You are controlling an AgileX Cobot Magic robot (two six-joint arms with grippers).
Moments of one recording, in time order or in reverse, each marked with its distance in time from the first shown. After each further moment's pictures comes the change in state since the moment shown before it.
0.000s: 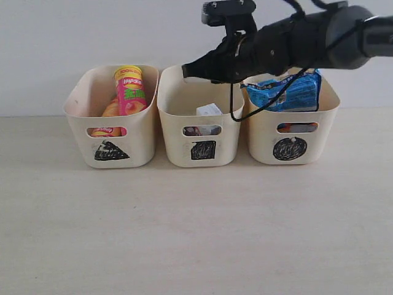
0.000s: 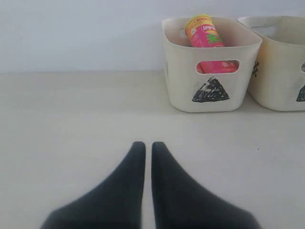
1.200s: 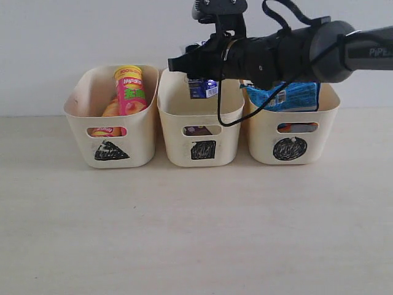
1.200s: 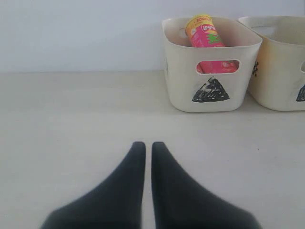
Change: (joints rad) left arm 0.000 0.000 0.000 0.000 0.000 0.000; right arm 0.024 0.049 0.002 0.000 -0.237 0.056
